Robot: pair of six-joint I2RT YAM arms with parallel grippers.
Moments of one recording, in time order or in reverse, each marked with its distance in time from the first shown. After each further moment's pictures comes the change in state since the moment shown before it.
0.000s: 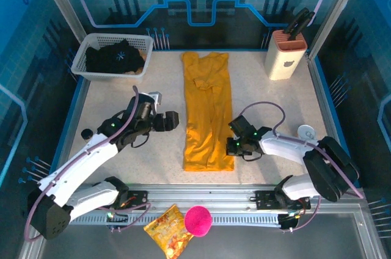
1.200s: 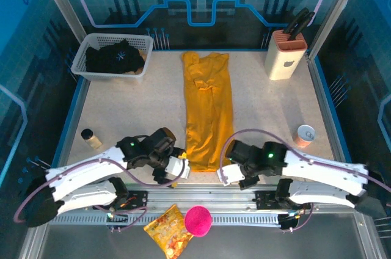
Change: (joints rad) left arm -0.376 0.054 -0.211 -0.108 0.320 1.438; right arm 0.501 -0.341 0.143 -0.609 0.106 -1.406
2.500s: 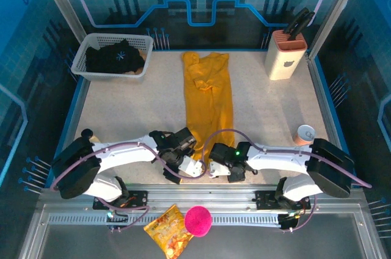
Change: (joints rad) left arm -0.036 0.370 0.108 0.055 -0.135 0.091; right arm -0.061 0.375 -0.060 0.272 0.164 0.168
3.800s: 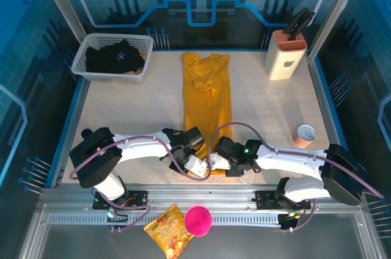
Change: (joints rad) left arm -0.006 0.170 0.078 0.017 -0.045 0.023; right arm -0.057 -0.114 -0.026 0.081 -0.039 0.033
